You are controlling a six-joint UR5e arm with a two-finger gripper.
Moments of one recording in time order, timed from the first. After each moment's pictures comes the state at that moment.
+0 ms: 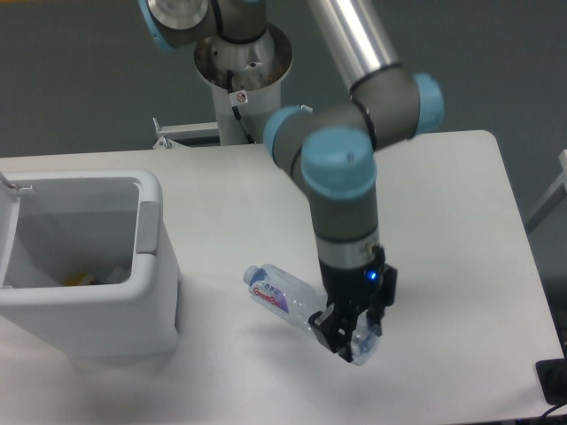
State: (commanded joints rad) arm 2.39 -1.97 -1.28 -0.69 1.48 -0.31
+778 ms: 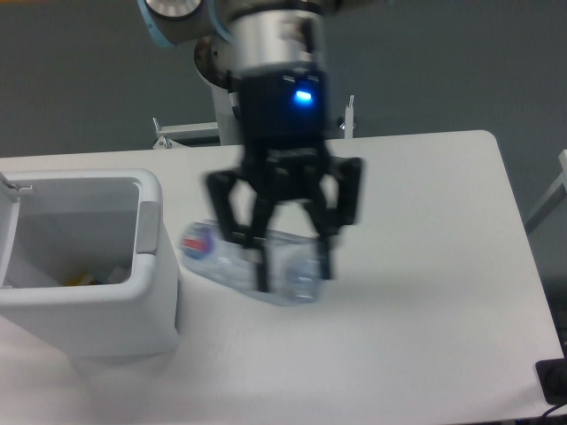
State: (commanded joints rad) arm 2.19 -1.82 -1.25 -0.66 1.32 -0.21
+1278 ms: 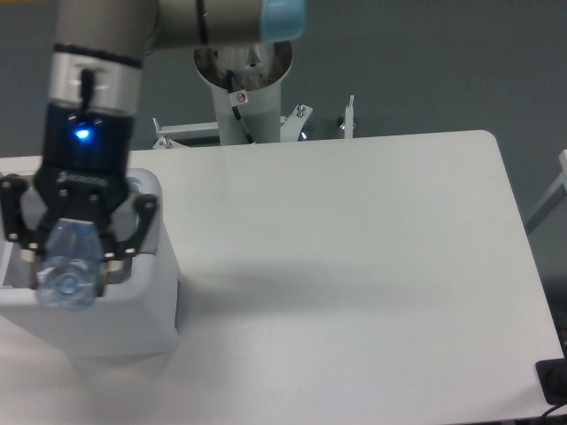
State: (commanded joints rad) arm 2.04 -1.81 -1.41 -0.66 1.25 -0.06
